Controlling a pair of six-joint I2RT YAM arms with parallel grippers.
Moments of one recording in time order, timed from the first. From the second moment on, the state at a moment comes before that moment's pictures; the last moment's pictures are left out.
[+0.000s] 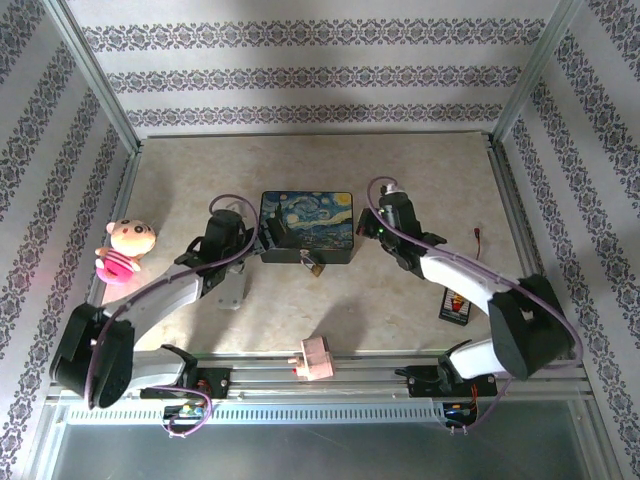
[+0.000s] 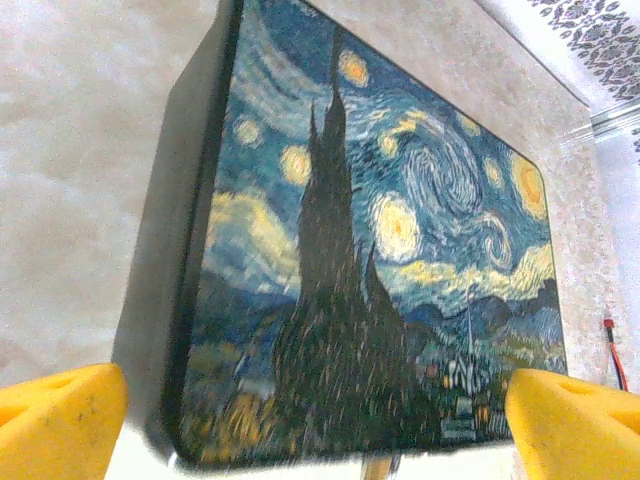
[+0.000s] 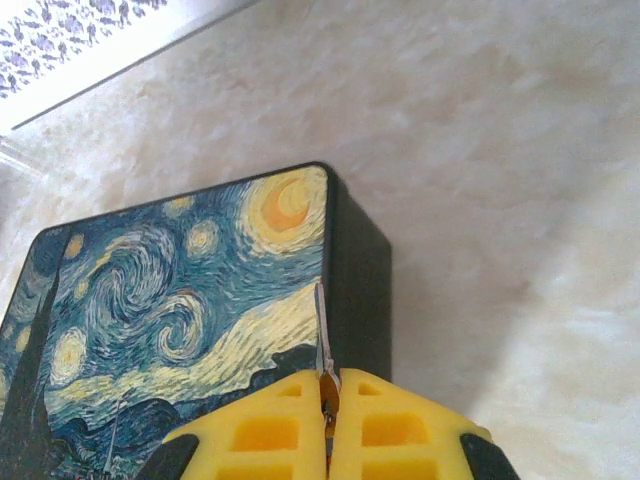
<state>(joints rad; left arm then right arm) -0.39 1.24 0.63 -0.01 0.09 -0.80 0.47 1.39 0.78 0.03 0.05 0.64</state>
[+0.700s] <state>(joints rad) -0.73 1.49 0.58 0.11 0.05 -0.79 0.50 1.11 0.73 -0.29 0.08 0.59</state>
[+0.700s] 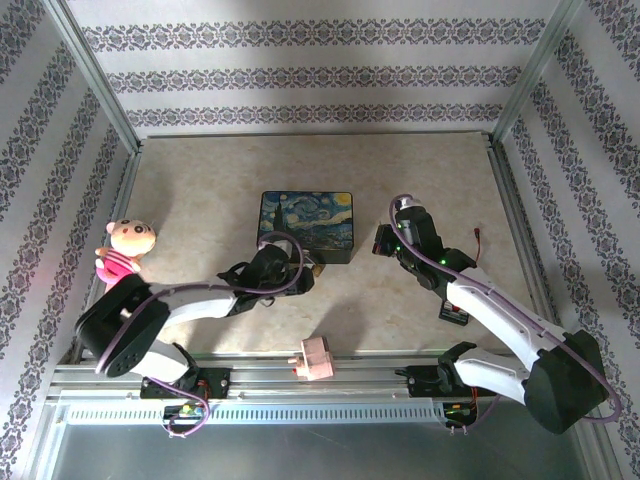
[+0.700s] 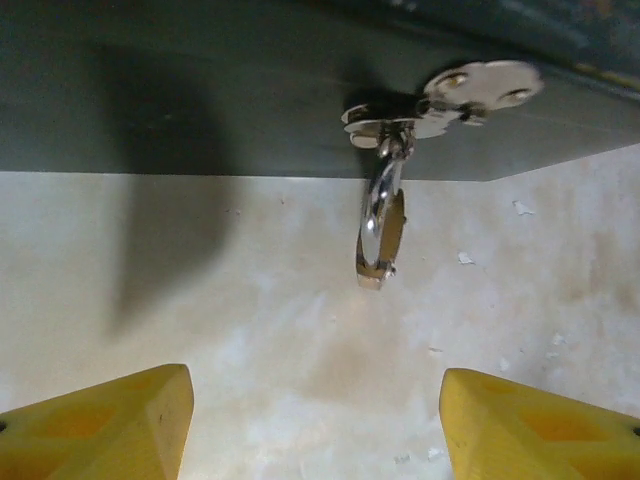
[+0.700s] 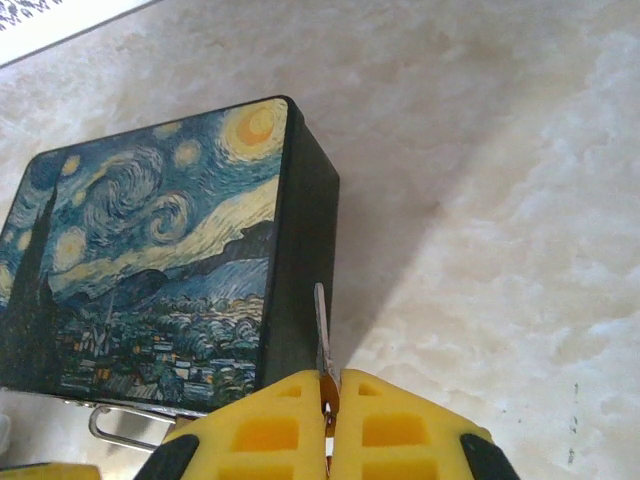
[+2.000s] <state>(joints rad) -0.70 1.76 0.75 0.26 0.14 -0.65 0.45 1.05 0.65 -0.26 -0.01 0.60</state>
